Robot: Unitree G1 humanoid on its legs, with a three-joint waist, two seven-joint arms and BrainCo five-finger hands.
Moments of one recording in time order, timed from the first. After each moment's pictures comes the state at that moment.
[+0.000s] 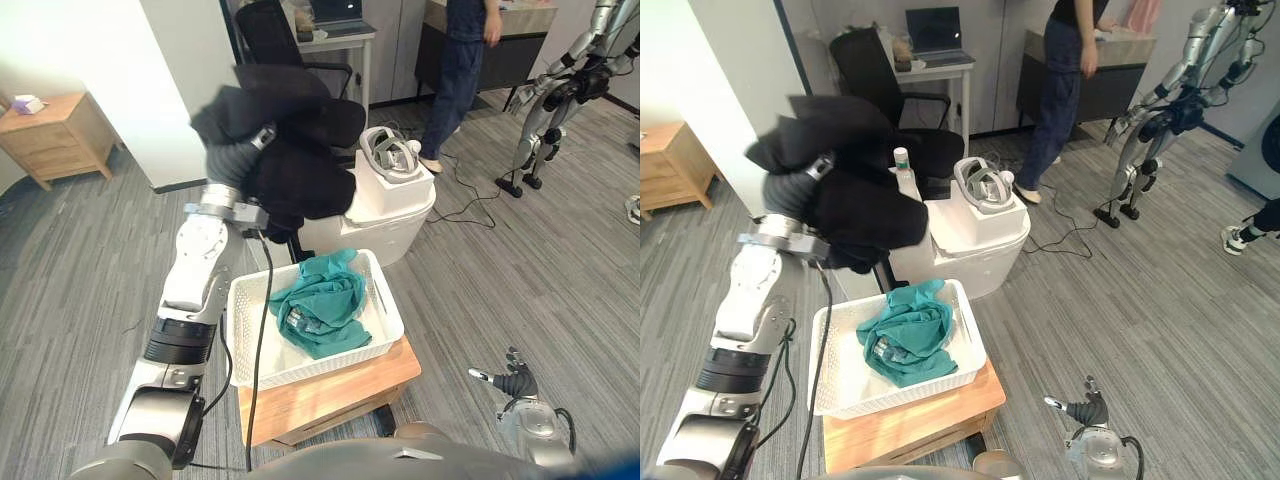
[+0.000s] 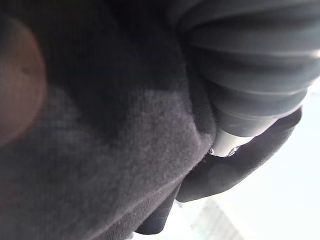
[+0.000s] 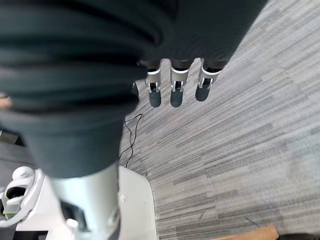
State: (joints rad) left arm -0.40 0.36 -0.10 0.06 -0.45 -0.04 0.02; right arm 0.22 -0.16 -0.17 0.58 -0.10 0.00 -0.12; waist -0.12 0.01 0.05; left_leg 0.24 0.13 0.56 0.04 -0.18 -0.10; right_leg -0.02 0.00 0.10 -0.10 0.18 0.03
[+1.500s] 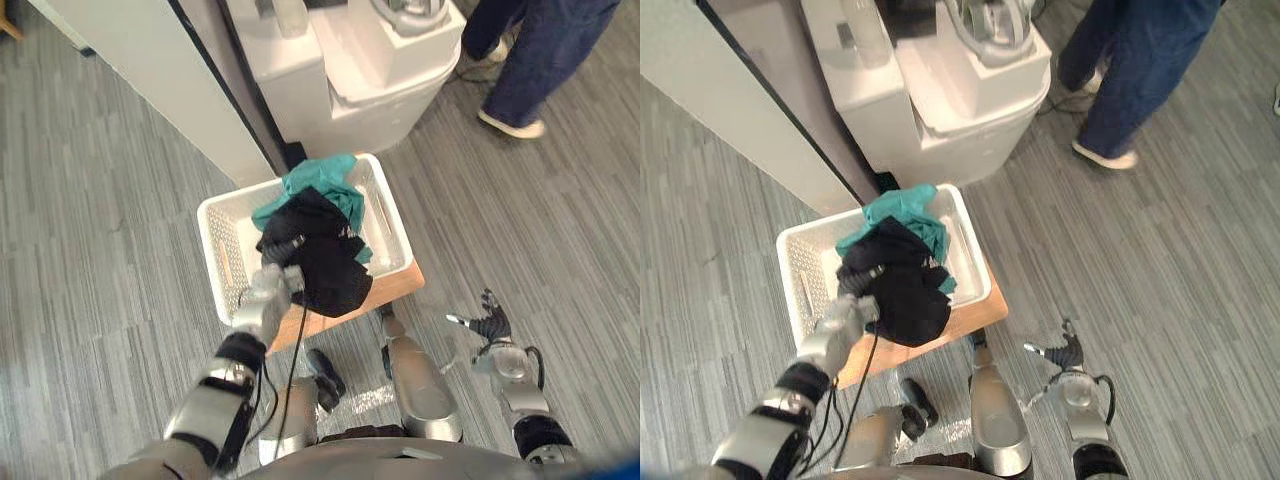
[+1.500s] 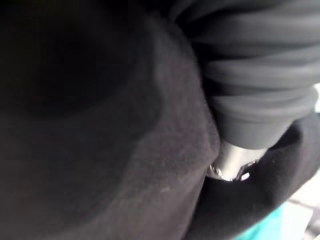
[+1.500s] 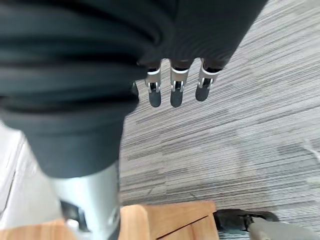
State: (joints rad) left arm -0.51 0.21 -0.14 0.72 -0.58 0.03 0.32; right arm -0.05 -0.22 -0.04 0.64 -0.04 -0.07 -0.19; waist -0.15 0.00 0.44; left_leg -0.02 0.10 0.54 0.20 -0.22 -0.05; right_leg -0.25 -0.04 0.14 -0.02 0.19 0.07
